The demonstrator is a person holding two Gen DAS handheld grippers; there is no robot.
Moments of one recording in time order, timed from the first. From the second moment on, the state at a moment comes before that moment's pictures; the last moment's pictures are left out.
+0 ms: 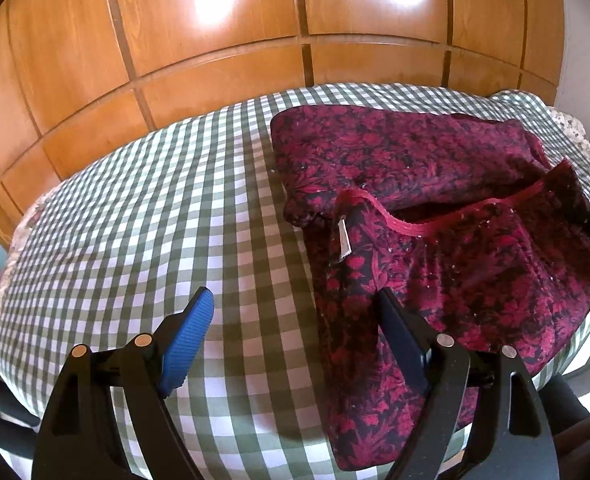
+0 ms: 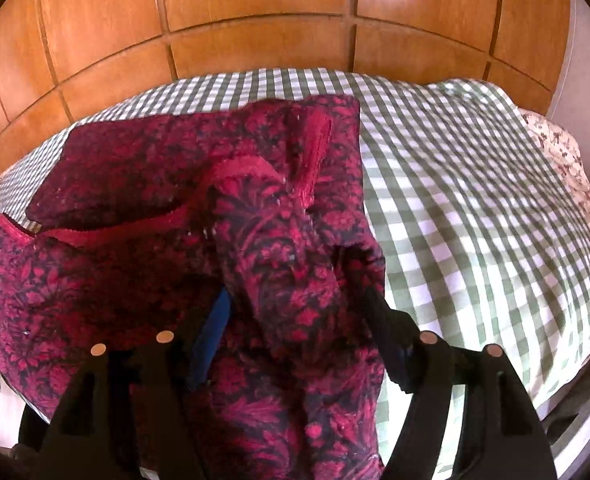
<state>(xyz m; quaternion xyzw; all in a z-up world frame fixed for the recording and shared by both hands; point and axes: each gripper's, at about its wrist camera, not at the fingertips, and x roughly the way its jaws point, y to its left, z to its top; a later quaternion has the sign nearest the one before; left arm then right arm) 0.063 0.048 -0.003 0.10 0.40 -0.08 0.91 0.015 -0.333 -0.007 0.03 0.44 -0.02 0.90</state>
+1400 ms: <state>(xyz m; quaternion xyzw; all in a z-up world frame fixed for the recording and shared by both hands) 0.086 0.012 -0.003 0.11 0.40 -0.17 0.89 0.041 -0.341 -0.020 0.05 0.44 -0.02 0.90</state>
